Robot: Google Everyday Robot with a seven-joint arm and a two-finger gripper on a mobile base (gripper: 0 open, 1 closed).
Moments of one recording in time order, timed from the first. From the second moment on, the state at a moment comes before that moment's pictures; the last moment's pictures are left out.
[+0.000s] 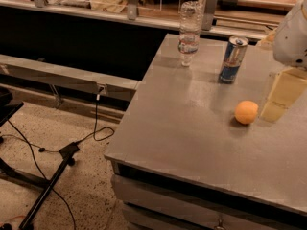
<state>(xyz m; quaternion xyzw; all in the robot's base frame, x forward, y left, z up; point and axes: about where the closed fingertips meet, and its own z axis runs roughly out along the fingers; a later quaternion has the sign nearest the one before) 0.445 -0.216 0.963 -0.60 0.78 -0.02 0.16</state>
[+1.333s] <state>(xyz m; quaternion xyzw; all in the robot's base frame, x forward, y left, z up) 0.468 -0.221 0.892 -0.58 0.80 0.01 0.12</state>
